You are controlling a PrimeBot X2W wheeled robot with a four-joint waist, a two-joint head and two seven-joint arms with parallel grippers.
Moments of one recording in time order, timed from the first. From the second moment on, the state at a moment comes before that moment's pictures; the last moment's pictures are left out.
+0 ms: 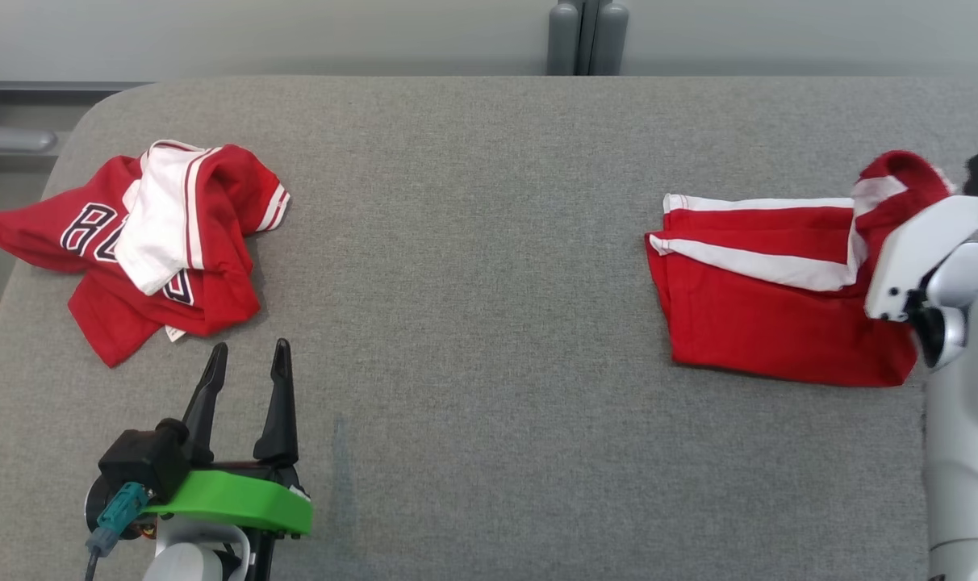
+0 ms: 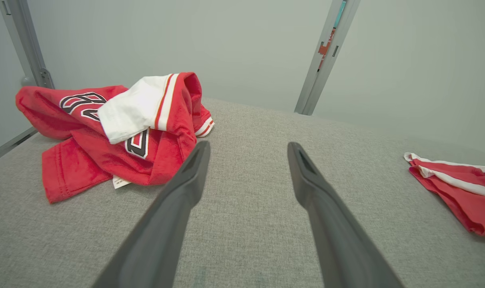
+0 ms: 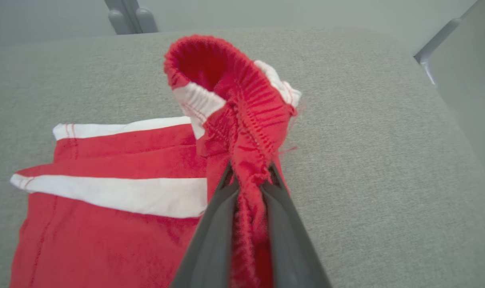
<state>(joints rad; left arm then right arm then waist) -0.11 0.09 -0.10 0.24 -0.36 -0.13 -0.26 -0.63 -0.14 -0.37 0.56 -0.15 0.13 0.49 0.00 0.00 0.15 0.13</state>
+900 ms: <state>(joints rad) -0.12 0.08 -0.11 0.27 -0.37 -0.13 -0.26 -0.65 -0.05 0.01 0.75 0.09 0.13 0.44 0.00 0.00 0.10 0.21</state>
